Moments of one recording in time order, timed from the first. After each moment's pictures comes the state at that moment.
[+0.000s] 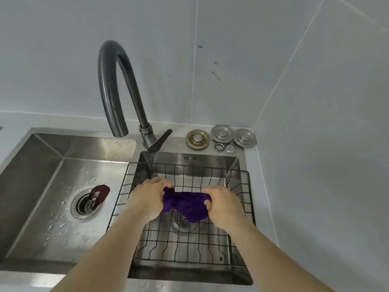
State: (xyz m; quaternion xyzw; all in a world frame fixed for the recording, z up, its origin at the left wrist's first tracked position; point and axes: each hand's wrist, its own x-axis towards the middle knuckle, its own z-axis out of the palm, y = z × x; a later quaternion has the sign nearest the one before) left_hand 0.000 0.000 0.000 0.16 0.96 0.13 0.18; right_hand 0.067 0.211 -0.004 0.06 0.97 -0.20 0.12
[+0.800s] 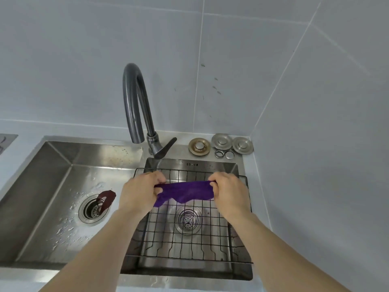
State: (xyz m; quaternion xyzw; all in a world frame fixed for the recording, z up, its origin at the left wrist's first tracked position) left_hand 0.000 -0.026 0.051 0.10 0.97 0.19 0.07; right_hand 0.060 0.205 0.053 0.08 0.98 -0.18 -0.05
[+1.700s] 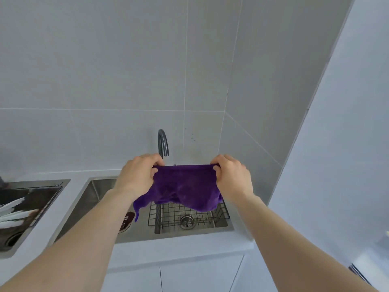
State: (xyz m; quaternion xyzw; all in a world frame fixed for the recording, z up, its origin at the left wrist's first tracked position) left_hand 0.245 -0.160 0.331 0.26 0.93 0.23 -0.12; right_hand 0.350 0.076 0.329 0.12 0.95 -0.14 -0.26
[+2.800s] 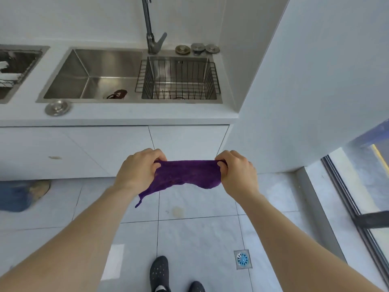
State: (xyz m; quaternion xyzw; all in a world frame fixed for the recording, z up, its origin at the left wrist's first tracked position) left_hand 0.526 -0.170 0.064 0.20 0.95 0.21 0.10; right_hand 0.629 0.075 0.067 0.18 0.96 -0.21 -0.06
